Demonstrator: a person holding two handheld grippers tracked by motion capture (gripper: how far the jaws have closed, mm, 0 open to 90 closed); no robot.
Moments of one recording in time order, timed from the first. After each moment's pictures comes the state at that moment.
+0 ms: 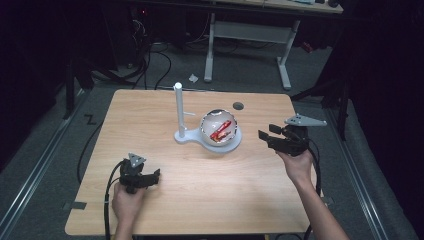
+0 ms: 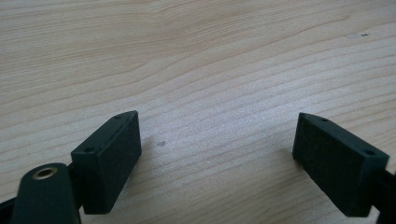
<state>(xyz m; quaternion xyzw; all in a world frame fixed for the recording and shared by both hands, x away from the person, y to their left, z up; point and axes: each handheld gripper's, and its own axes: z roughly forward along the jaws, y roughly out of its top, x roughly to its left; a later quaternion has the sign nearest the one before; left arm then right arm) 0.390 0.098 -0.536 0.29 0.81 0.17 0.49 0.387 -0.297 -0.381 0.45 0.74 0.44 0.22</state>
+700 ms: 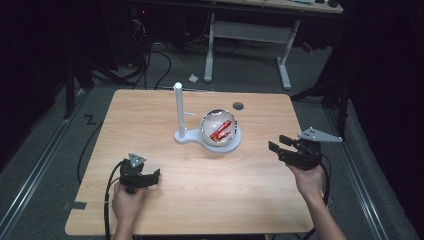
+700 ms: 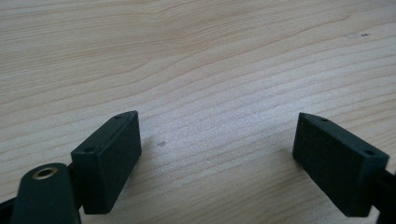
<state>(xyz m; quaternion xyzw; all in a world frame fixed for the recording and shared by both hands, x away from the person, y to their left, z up) 0.390 0.098 -0.536 0.29 0.81 0.17 0.49 0.349 -0.319 -0.389 0.46 0.73 0.45 0.23</state>
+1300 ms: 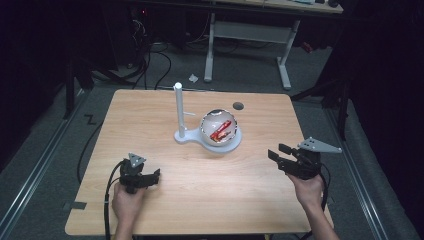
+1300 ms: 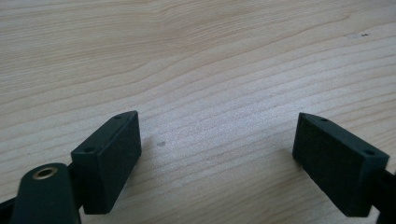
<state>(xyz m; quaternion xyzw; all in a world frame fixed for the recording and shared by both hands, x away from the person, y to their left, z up) 0.390 0.097 -0.536 0.28 0.81 0.17 0.49 0.332 -0.319 -0.407 0.47 0.73 0.45 0.22</state>
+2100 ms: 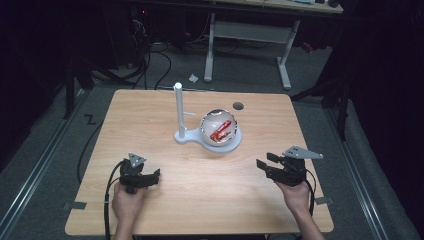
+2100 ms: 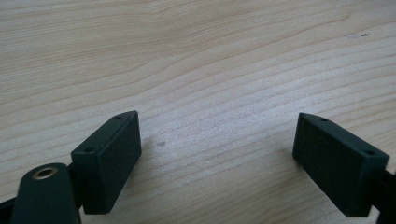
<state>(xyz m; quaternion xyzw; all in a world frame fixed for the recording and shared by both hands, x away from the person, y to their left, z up) 0.390 0.098 -0.536 0.29 0.81 0.17 0.49 0.333 -0.297 -0.441 0.46 0.75 0.44 0.19</state>
